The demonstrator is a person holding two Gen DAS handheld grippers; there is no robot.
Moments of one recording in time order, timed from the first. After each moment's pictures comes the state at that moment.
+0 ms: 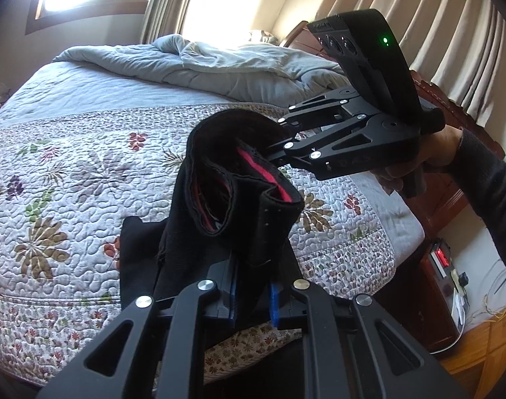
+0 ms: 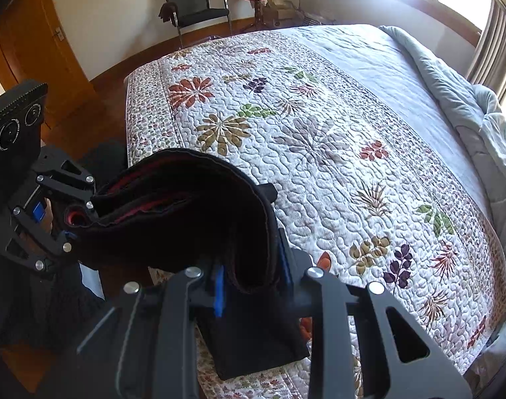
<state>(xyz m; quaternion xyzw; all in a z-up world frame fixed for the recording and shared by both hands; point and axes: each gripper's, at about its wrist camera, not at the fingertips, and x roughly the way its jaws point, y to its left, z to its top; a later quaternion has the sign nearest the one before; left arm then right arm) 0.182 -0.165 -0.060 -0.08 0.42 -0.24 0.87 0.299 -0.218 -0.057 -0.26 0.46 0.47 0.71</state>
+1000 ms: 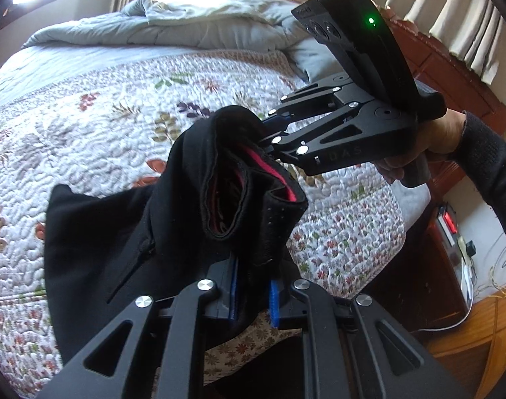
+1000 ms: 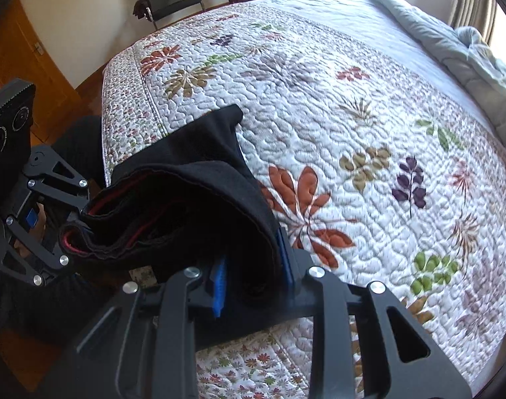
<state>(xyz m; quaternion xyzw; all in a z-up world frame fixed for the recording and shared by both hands) 0.199 -0.257 -0.148 -0.04 0.48 -0.28 0.83 0.304 -0.311 -0.166 -0.21 0.51 0.44 0.71</state>
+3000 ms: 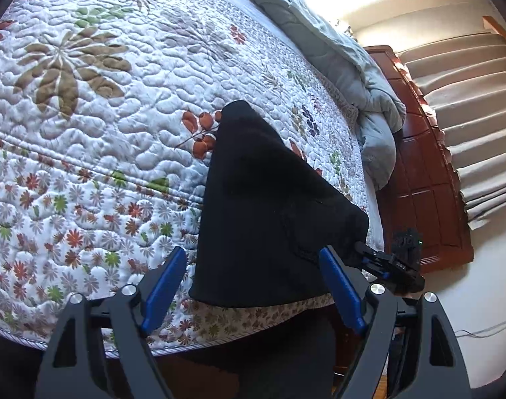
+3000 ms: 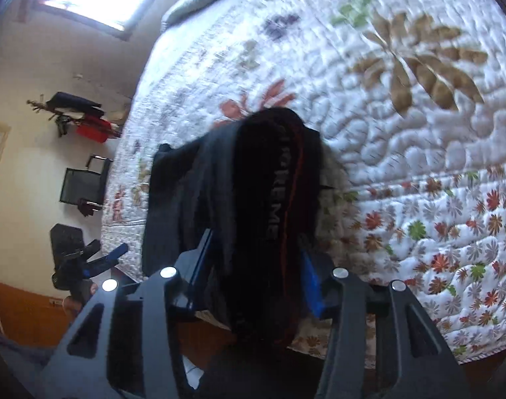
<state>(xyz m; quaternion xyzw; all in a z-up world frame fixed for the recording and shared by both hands) 0.200 -0.014 -0.215 -0.34 0.53 -0.22 0.75 0.198 -0.378 -0.249 0.26 0.57 0.22 0.75</state>
